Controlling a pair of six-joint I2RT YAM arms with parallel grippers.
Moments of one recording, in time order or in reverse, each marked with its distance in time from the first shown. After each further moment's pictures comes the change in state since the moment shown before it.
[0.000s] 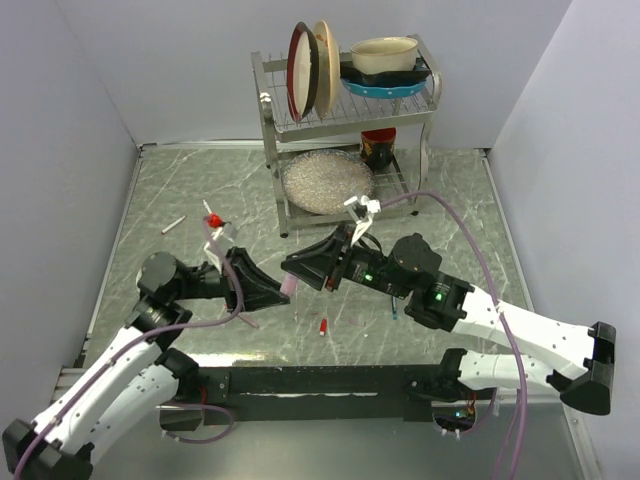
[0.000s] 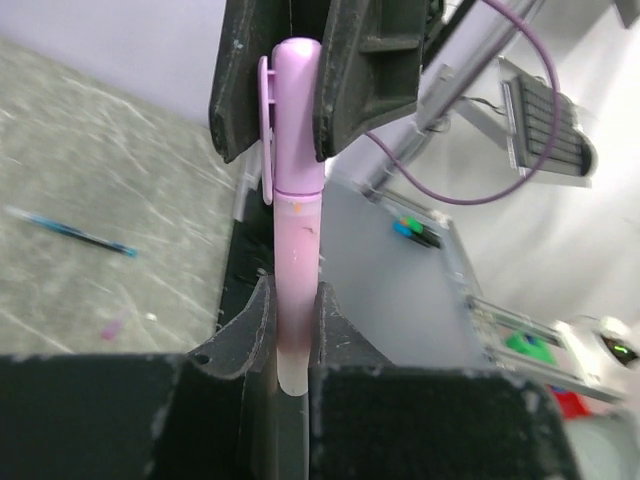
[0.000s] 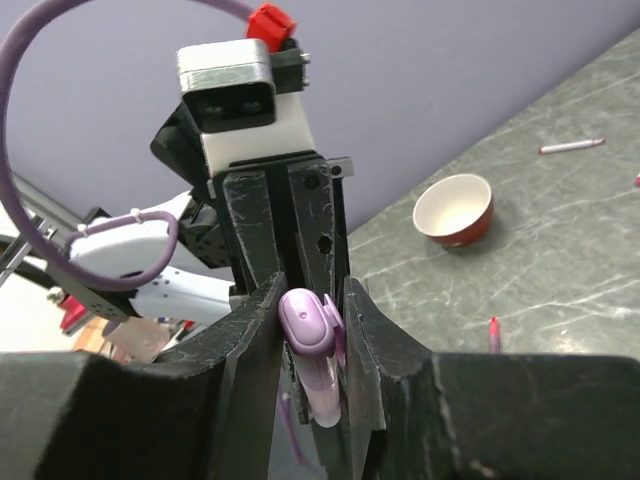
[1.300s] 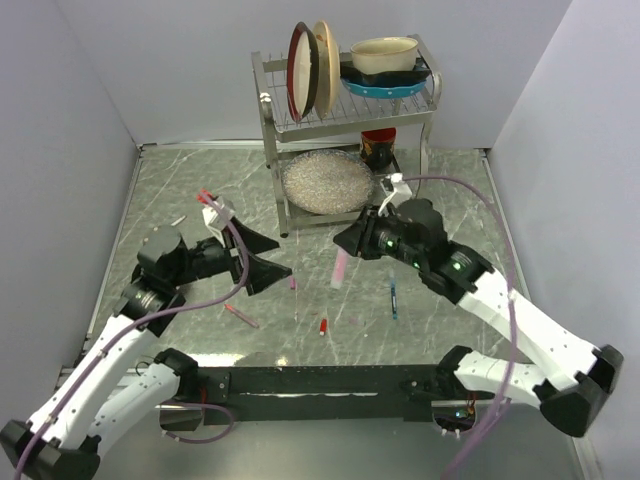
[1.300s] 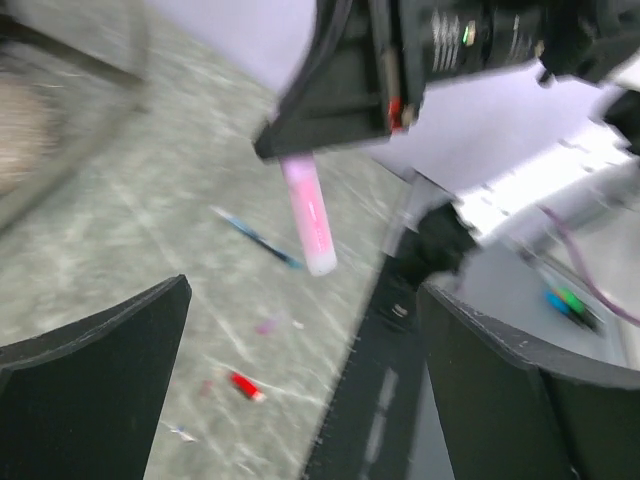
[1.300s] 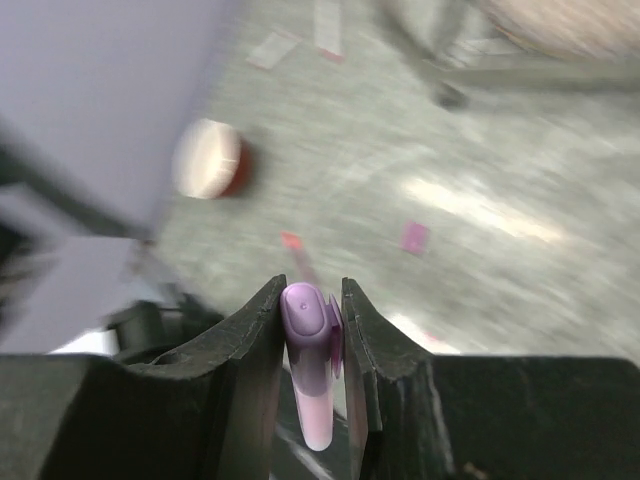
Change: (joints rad) left arm 0.056 0.095 0.213 -0.378 -0.246 0.287; right arm -0.356 -0.004 0.104 -0.562 0.069 0.078
